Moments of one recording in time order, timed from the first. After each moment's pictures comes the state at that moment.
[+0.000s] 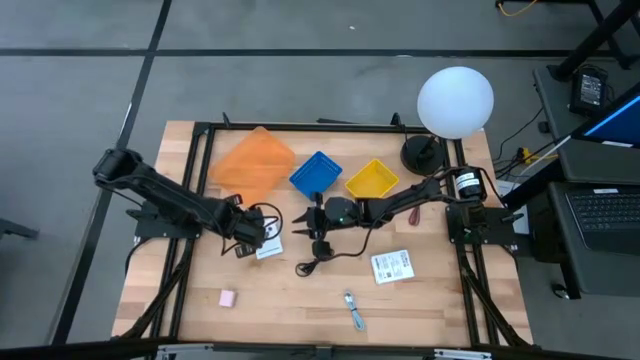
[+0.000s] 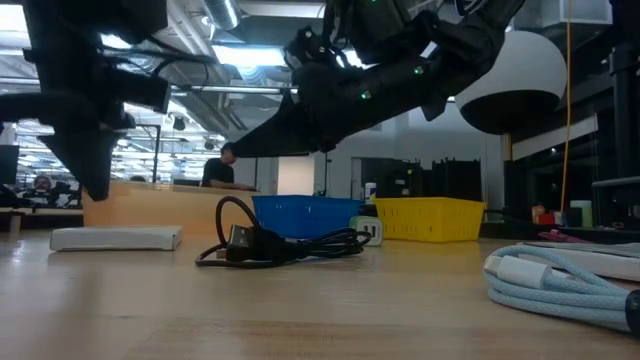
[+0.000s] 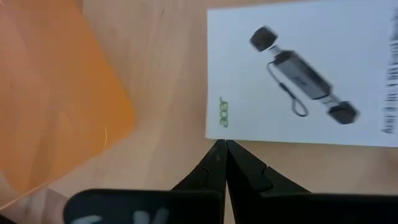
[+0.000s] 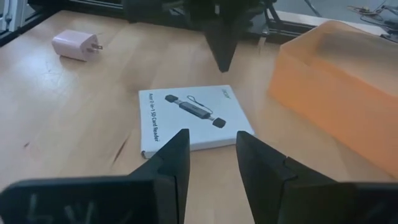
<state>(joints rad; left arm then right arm) -0.32 1.36 0.73 -0.86 -0.29 -0.66 0.07 2.01 1.09 0.54 0.02 -0.11</state>
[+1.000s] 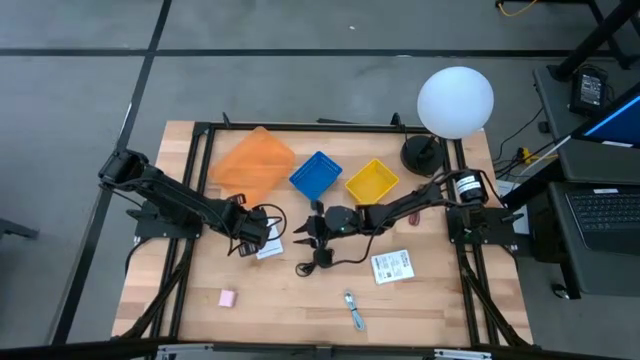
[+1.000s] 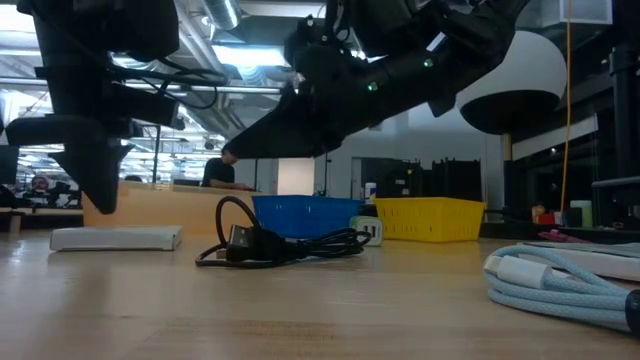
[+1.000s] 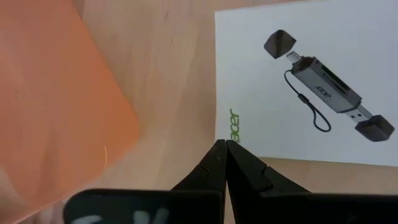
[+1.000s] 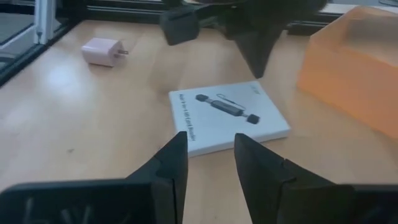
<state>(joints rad) -0.30 1.42 0.73 -0.83 -0.32 -0.62 0.13 2.01 1.09 0.52 0.03 0.00</state>
